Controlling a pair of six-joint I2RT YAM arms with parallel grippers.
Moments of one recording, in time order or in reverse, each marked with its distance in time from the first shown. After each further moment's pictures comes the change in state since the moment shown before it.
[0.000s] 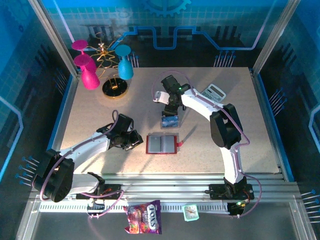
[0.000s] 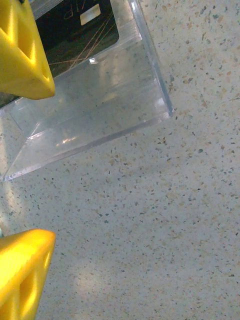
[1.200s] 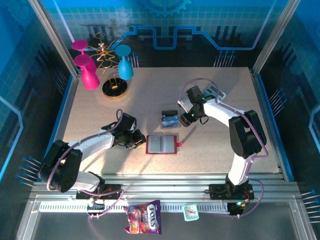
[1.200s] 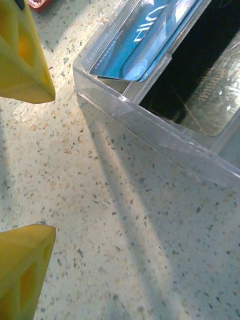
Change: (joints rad) left arm -0.004 0.114 0.015 0.095 0.058 -0.003; right arm -0.183 -0.282 -0.508 0.100 -0.252 0.526
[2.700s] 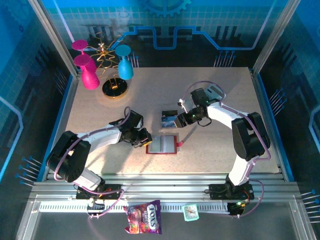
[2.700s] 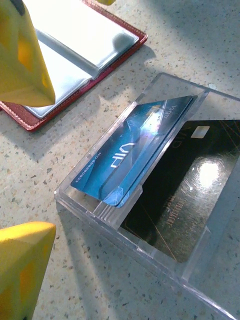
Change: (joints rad) left arm -0.052 0.122 0.091 0.010 0.037 0.001; right arm -0.033 -0.046 -0.087 0.111 -0.395 0.158
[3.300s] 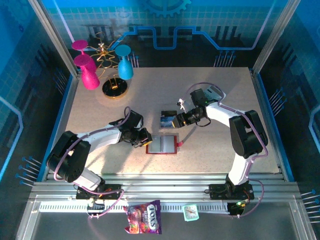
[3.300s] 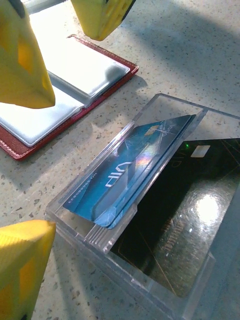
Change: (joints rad) left arm 0.000 -0.002 -0.001 0.005 0.000 0.000; right arm -0.003 0.041 0.000 0.031 -0.118 0.074
